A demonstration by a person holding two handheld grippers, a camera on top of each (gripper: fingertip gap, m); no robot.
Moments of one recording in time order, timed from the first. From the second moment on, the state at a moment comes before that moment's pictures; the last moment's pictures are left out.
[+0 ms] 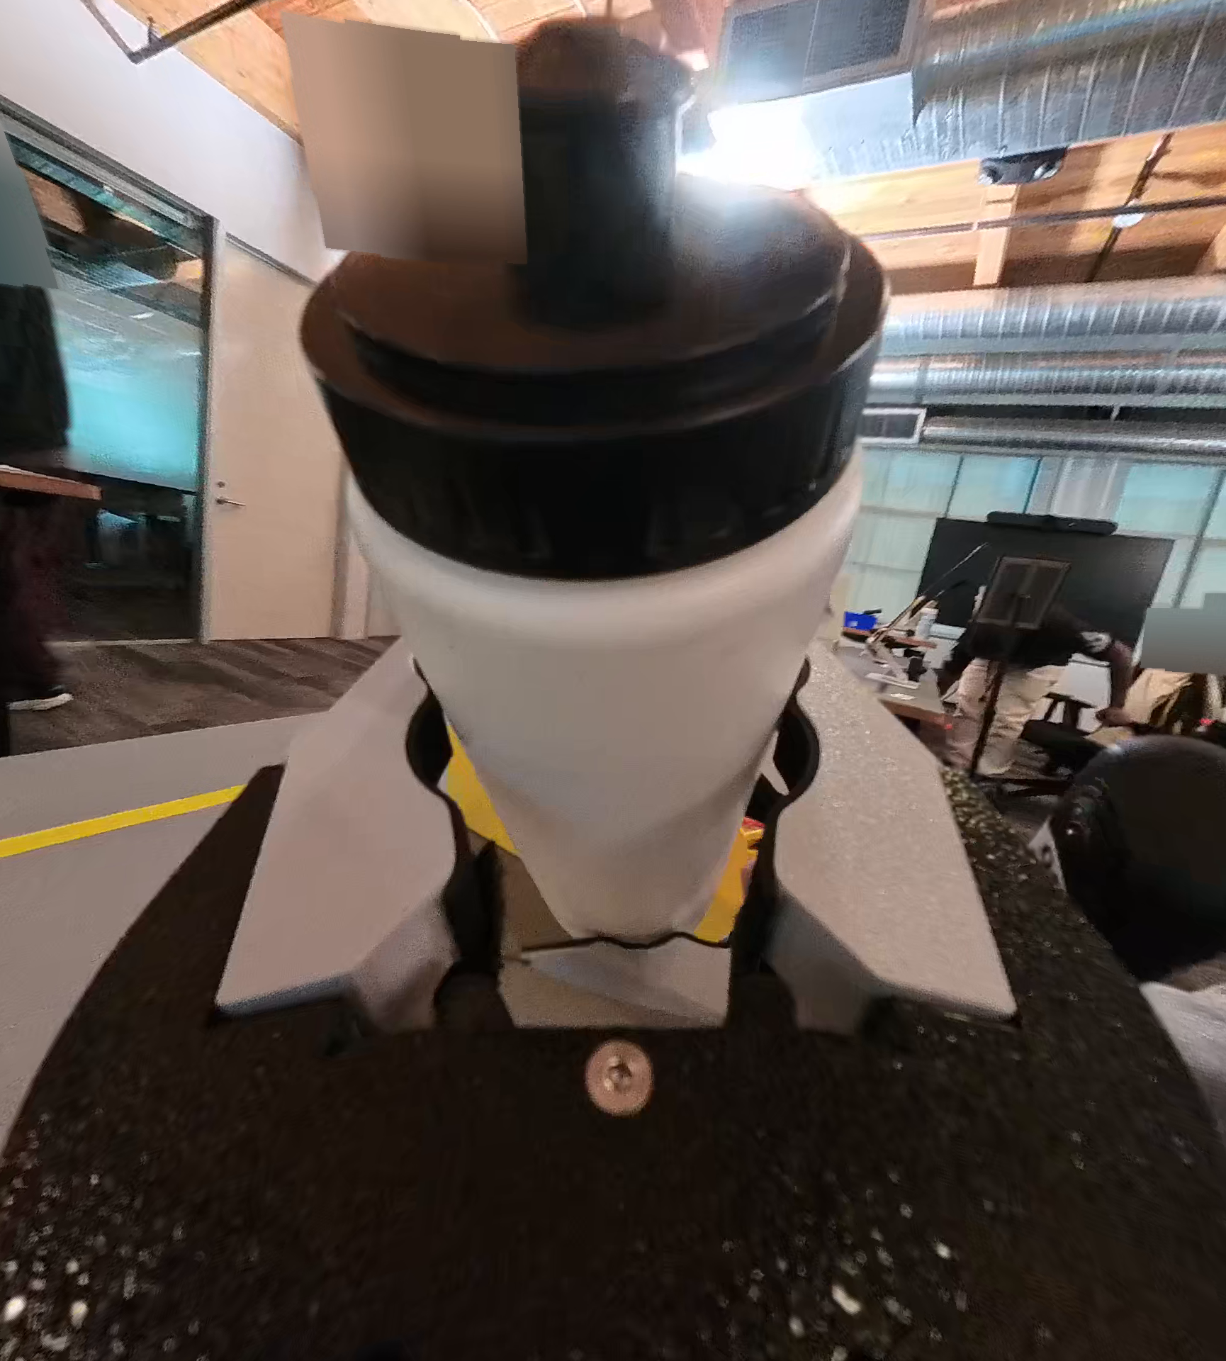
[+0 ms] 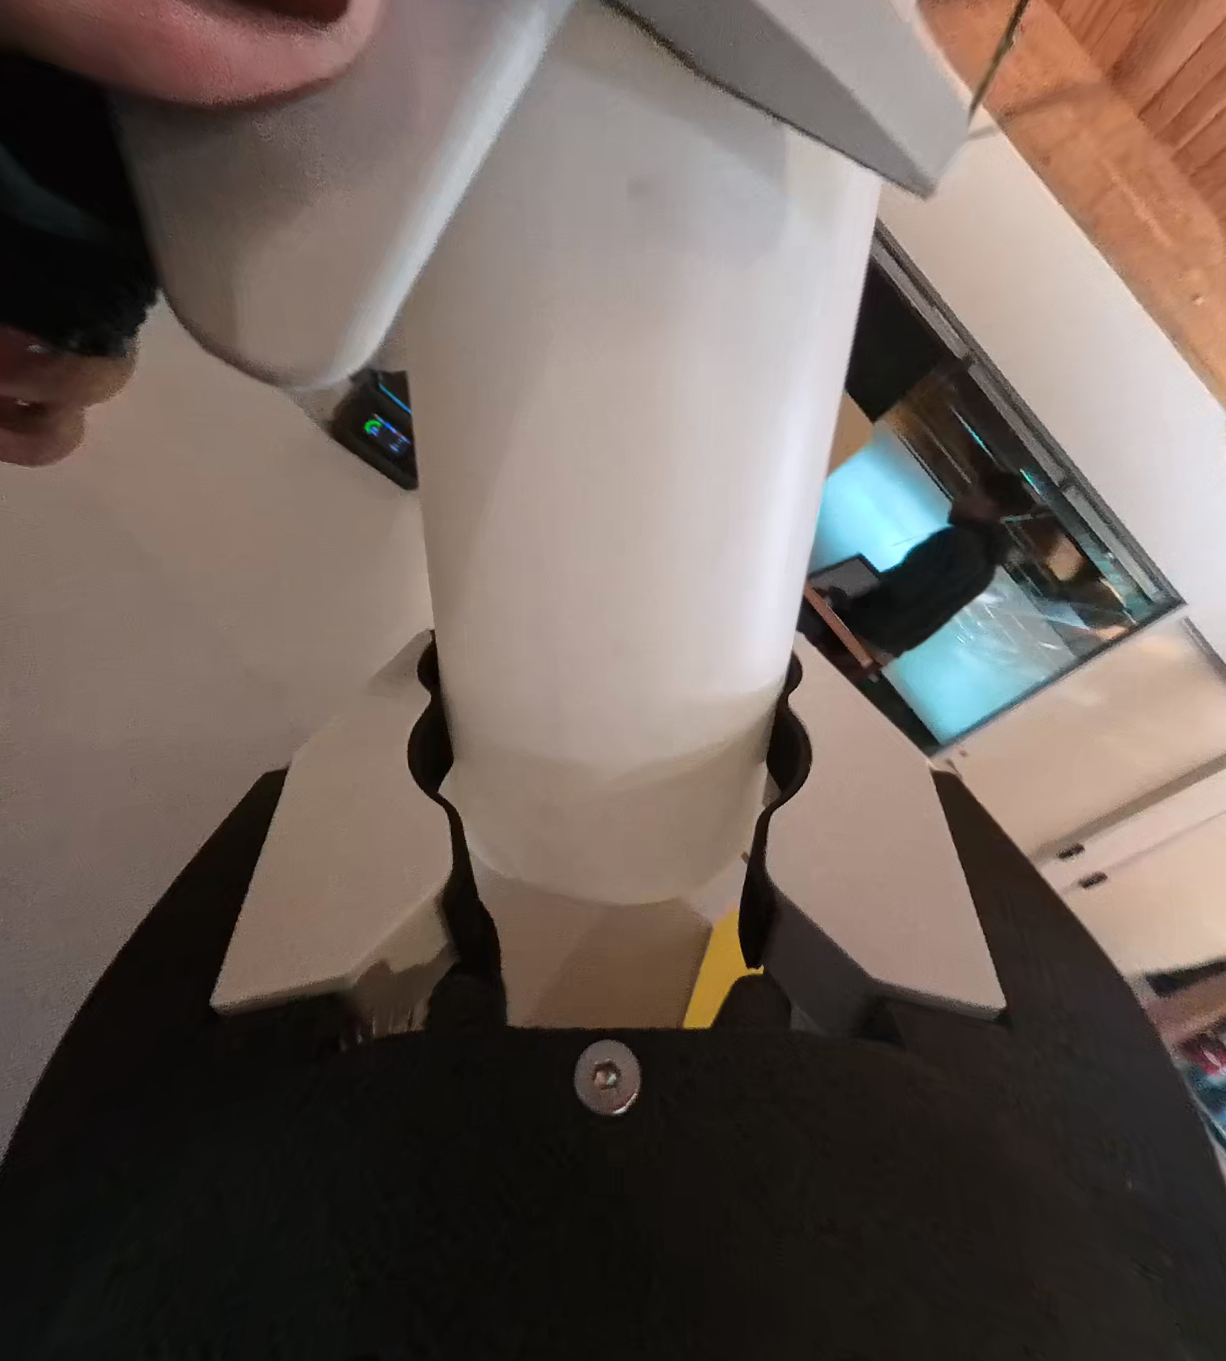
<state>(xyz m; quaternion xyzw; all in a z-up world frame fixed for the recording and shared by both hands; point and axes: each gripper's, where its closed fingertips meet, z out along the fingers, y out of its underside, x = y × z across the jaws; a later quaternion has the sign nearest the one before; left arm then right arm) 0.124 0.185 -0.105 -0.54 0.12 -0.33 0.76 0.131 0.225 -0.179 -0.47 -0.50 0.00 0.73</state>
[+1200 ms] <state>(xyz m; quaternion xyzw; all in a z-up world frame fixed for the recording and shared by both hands) 0.115 0.147 -0.114 -0.58 0.27 -0.44 0.63 0.131 0.190 -0.162 -0.45 -0.62 0.26 0.59</state>
